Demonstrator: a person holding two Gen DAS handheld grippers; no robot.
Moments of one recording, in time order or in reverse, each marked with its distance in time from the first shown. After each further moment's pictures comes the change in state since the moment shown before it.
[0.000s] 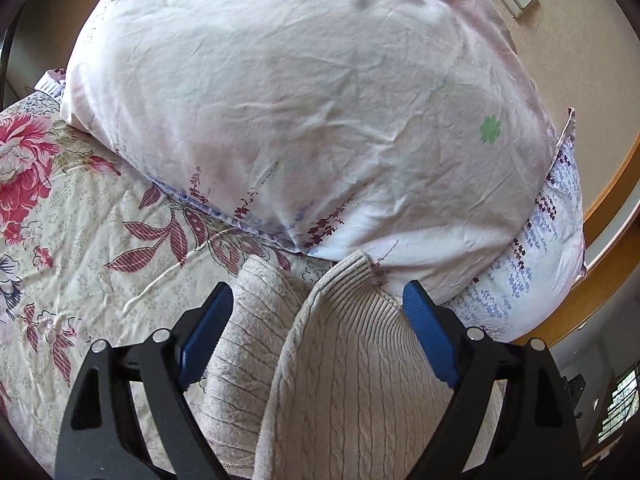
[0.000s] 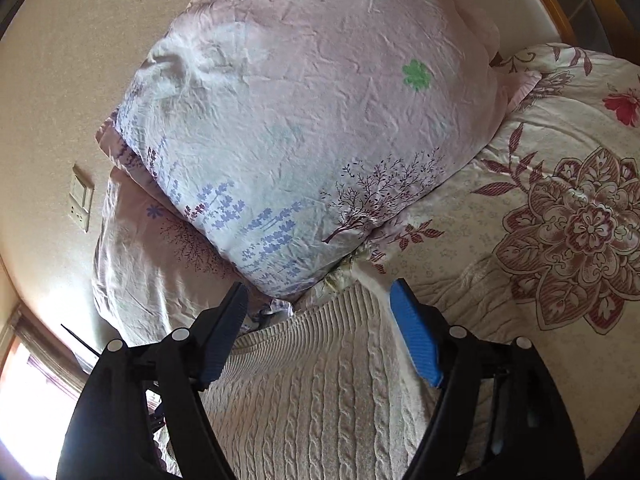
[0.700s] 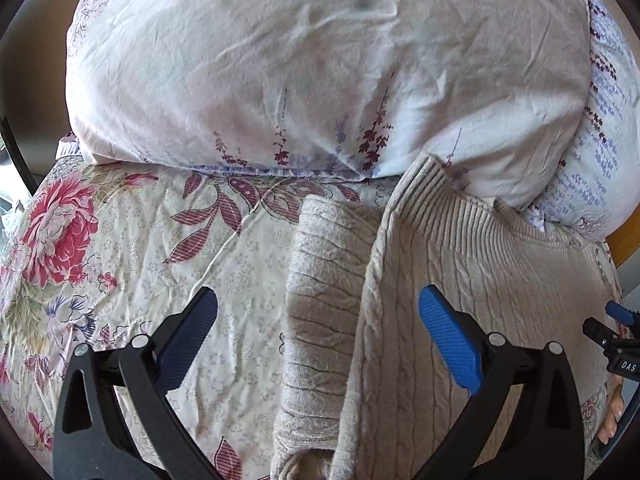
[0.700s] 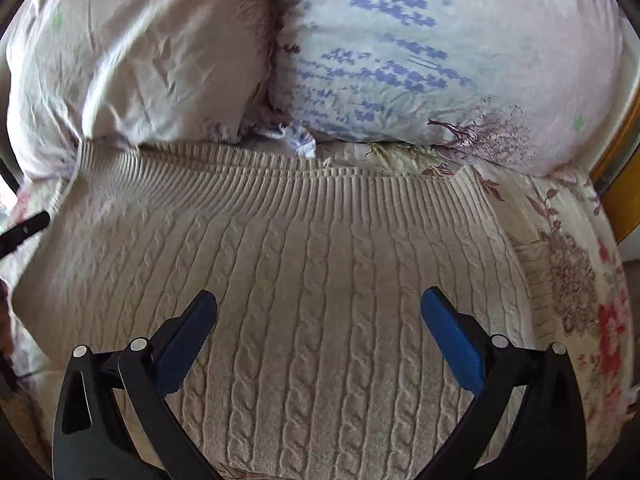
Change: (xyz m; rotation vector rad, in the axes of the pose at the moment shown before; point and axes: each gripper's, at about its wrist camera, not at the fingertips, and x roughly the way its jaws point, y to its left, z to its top) left arm 0.034 -0.026 -0.021 0.328 0.226 0.363; right arm 0.096 0.150 -0.119 -0.696 0.418 -0.603
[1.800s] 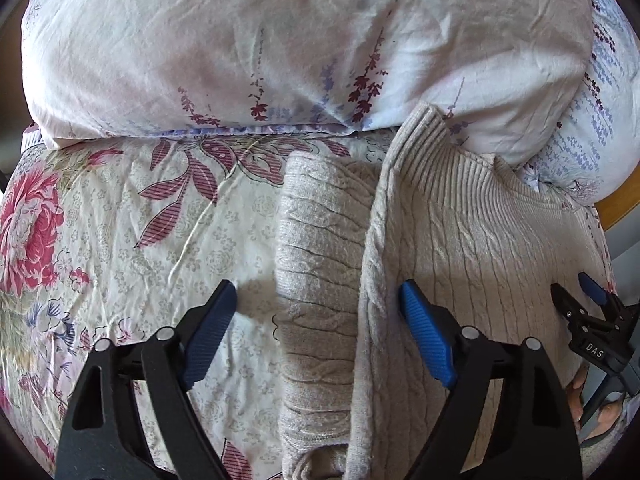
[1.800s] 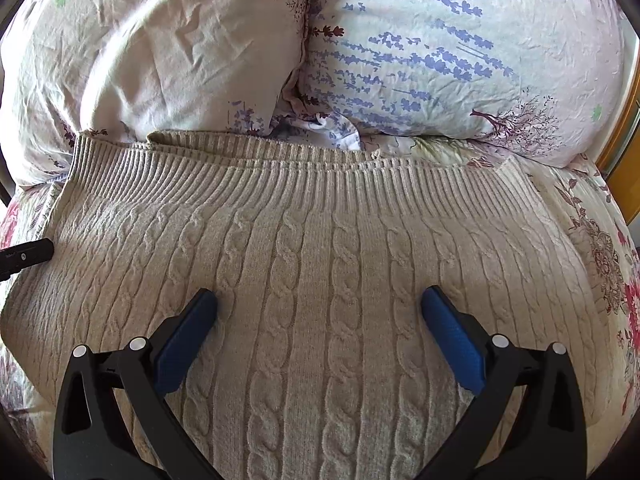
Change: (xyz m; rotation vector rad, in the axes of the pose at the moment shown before) left arm 0.018 0.006 0.001 0.056 0.154 -0.110; right arm 0.019 0.022 -0.011 0.087 -0.065 0.049
